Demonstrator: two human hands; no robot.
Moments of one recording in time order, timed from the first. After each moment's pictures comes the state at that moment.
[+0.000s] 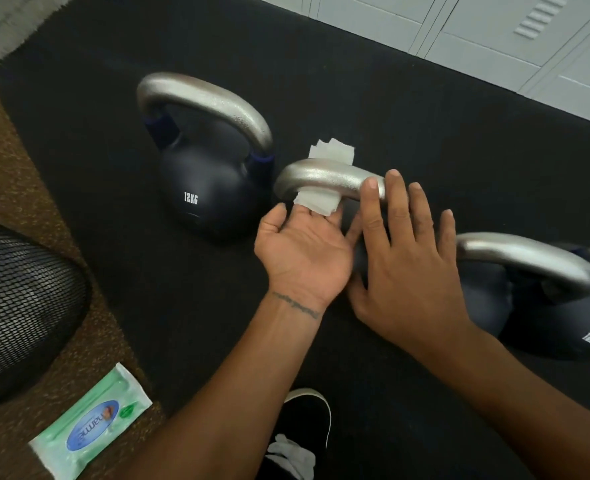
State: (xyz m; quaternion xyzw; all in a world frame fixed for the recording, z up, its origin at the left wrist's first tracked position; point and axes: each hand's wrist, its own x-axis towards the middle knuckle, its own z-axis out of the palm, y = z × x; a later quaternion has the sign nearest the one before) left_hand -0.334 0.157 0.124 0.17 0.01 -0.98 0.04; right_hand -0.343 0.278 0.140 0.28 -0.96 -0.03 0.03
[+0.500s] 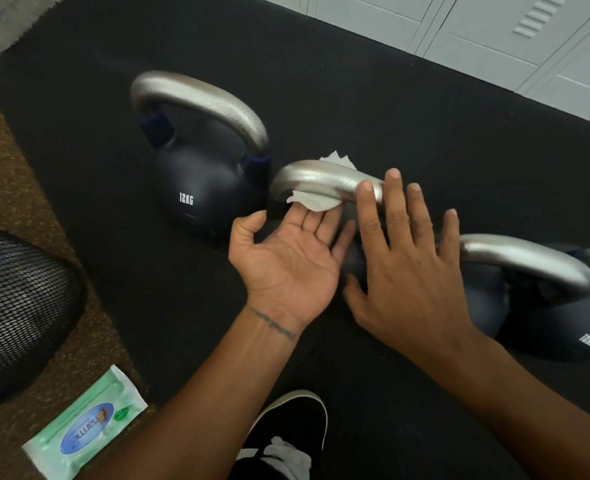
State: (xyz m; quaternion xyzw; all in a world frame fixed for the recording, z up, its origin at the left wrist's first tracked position) left_hand -0.320 0.149 0.110 0.16 -0.03 -0.99 0.03; right_hand -0.341 0.281 0.147 0.28 -0.96 -0.06 0.01
